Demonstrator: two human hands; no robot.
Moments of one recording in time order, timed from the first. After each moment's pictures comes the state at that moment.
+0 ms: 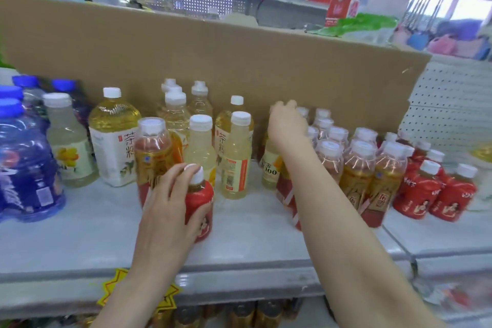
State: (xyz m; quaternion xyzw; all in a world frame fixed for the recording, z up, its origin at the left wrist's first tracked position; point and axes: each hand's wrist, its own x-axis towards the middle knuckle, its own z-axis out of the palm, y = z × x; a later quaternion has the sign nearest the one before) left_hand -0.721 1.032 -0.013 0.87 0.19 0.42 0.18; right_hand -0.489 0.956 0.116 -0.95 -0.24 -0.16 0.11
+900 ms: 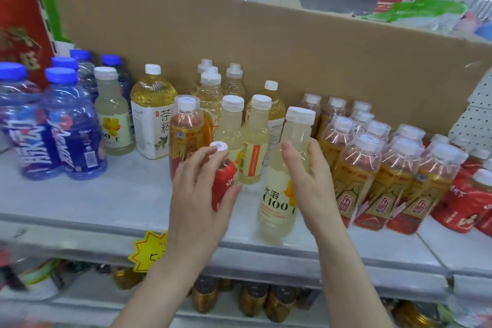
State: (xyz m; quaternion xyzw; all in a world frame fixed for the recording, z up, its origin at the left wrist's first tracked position) left_hand -0.731 1.008 -0.011 0.82 0.18 0.50 0.21; right_hand -0.604 0.886 0.040 -0.67 -0.35 0.03 0.65
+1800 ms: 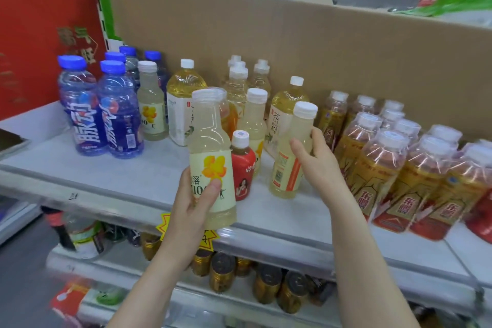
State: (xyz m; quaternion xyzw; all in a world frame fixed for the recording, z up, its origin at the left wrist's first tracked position) left_hand -0.774 0.991 -0.026 0.58 0.20 0.45 0.64; right_hand -0.560 0.910 0.032 -0.76 -0.38 0.07 0.53
